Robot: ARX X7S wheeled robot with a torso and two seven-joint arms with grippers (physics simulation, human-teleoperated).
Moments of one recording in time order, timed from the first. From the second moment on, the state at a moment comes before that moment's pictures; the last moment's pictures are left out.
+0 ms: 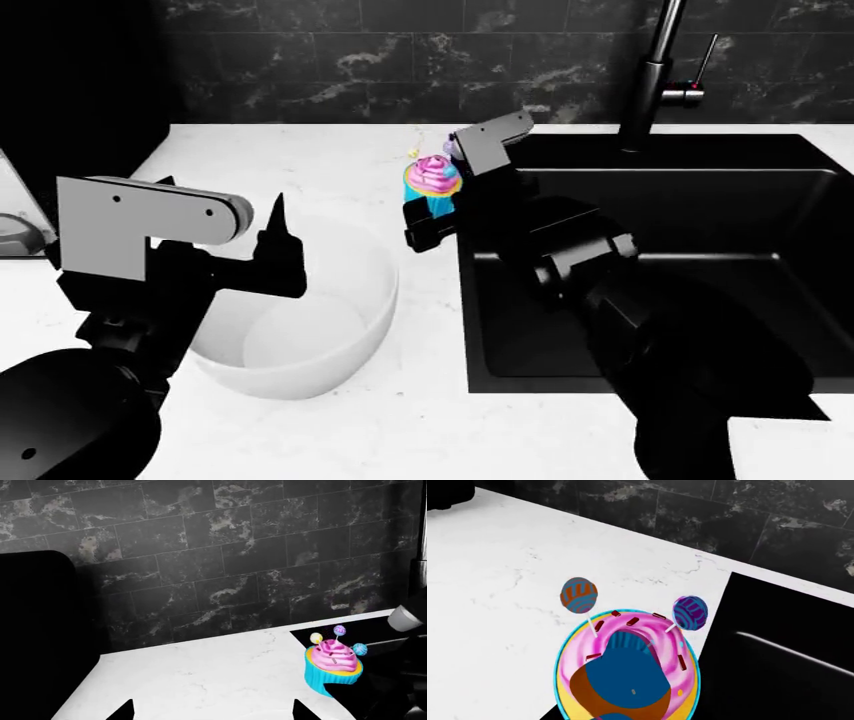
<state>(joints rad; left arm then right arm) -0.62 -0.53 0.05 0.76 -0.92 -1.13 -0.58 1.40 0.00 -1.51 1.24 1.34 0.20 -0.12</state>
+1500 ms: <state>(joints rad) -0.58 -0.55 0.04 0.78 -0.95 -1.08 -0.60 1.40 0.01 -1.50 1.22 1.28 0.21 -0.21</state>
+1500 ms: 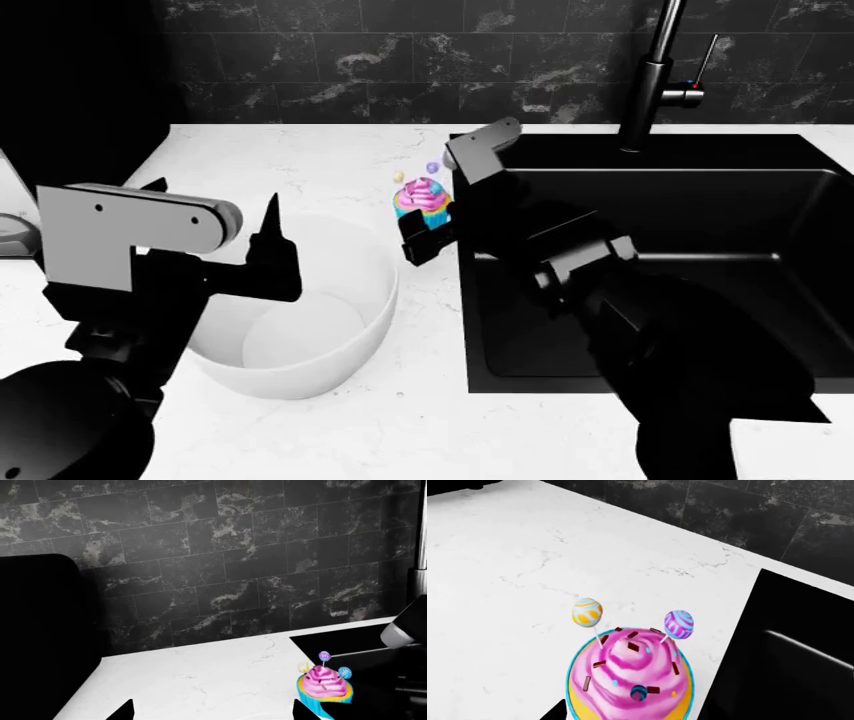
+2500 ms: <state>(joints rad) -0.68 -0.56 0.01 0.83 -1.16 -1.19 -0.72 1.29 0.60 -1.32 0.24 1.44 0.25 0.18</state>
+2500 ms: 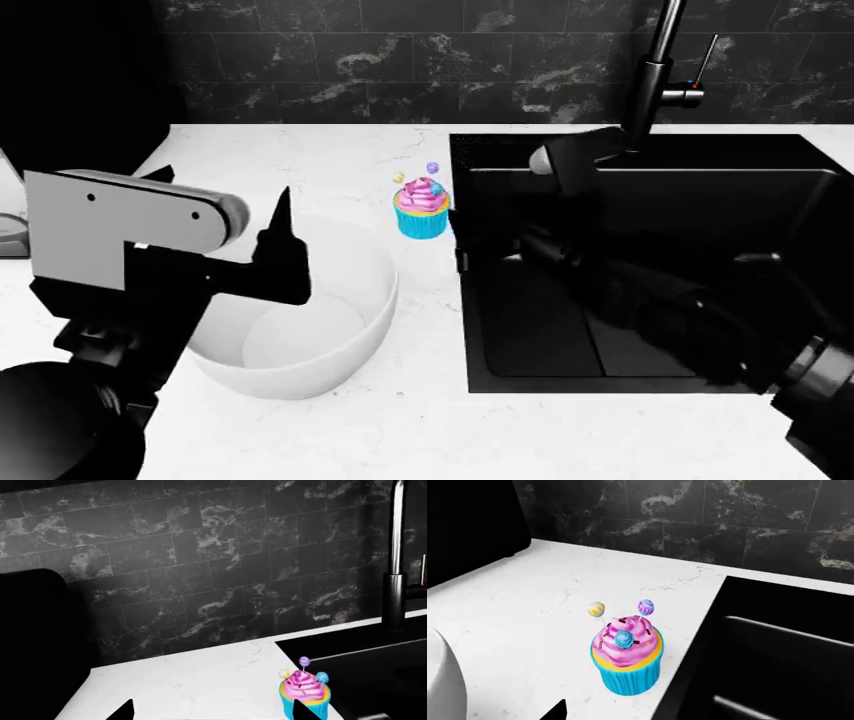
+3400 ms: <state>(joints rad) -1.37 -0.67 0.65 0.67 -2.36 -1.09 -1.48 1.04 1.16 -1.14 -0.68 1.25 -0.21 0.68</state>
